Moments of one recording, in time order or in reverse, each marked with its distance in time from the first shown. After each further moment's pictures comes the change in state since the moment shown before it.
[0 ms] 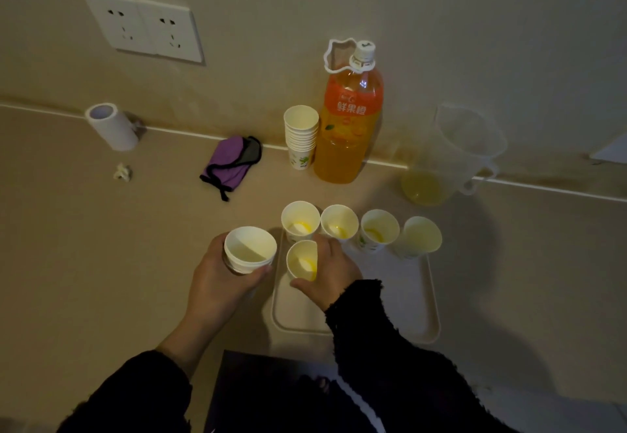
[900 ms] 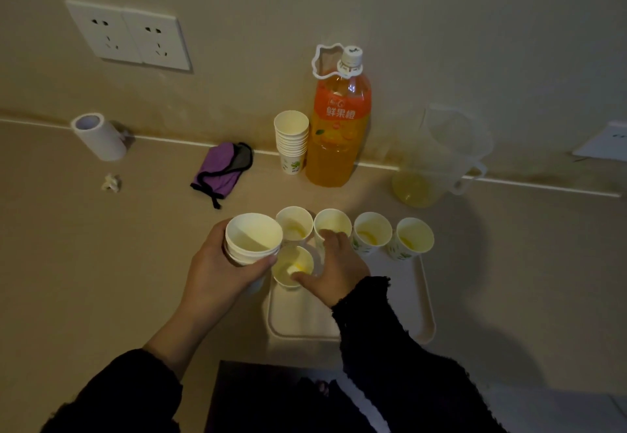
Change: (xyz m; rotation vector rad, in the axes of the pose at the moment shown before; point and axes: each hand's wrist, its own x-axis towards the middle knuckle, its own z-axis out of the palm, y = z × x) left_hand 0.011 0.029 -0.004 -0.078 -0.074 0.105; right_hand 0.000 0.004 -0.019 0.068 0.124 0.052
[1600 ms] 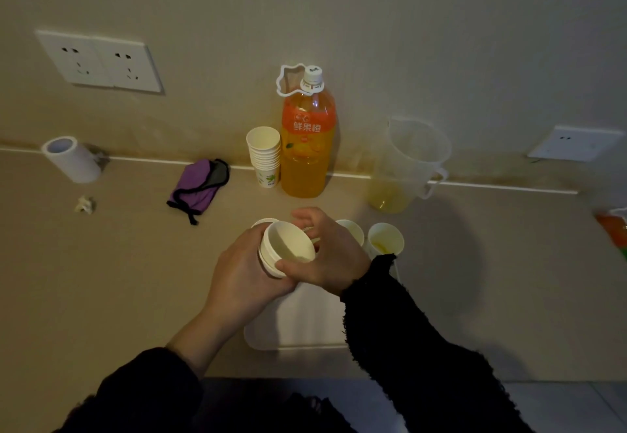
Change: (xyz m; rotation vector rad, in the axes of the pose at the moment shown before) left_hand -0.008 0.047 0.048 0.231 -0.145 0.257; right_hand -0.016 -0.016 -0.087 0.447 -0.027 -0.141
